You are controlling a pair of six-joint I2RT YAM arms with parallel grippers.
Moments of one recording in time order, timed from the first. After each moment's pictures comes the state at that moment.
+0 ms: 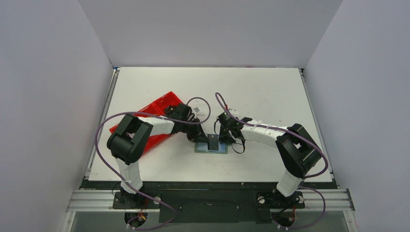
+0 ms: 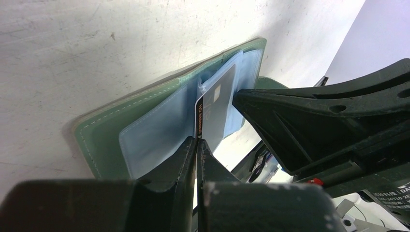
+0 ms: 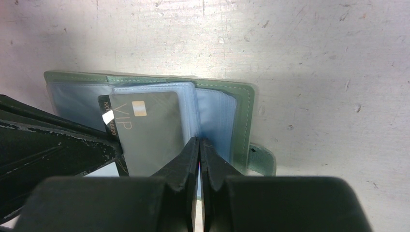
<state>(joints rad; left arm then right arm) -0.54 1.88 0.98 -0.06 0.61 -0.86 0.69 1.70 0.96 -0.38 0.10 0.77</state>
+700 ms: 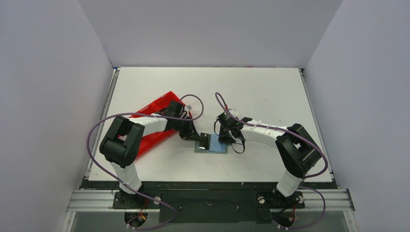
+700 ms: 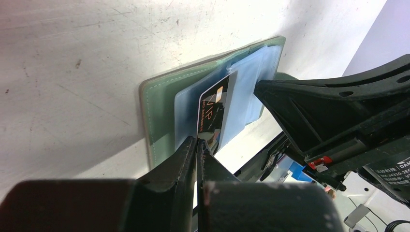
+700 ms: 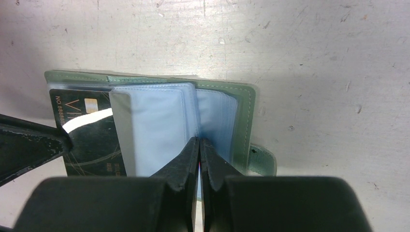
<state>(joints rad) -0.46 1.81 0.97 -0.21 0.58 -0.75 0.69 1.70 0.96 -0.37 0.10 0.77</state>
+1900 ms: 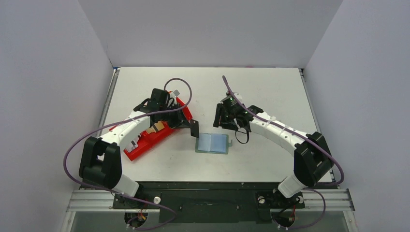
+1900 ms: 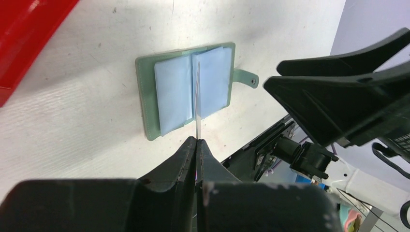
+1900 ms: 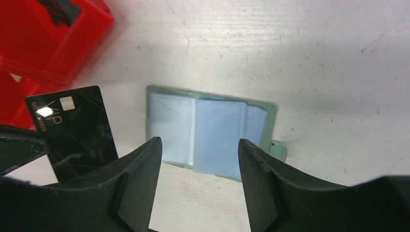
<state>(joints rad) -0.38 1.53 1.04 -0.44 0.53 -0.67 0.67 1.59 1.14 -0.53 0.10 0.72</state>
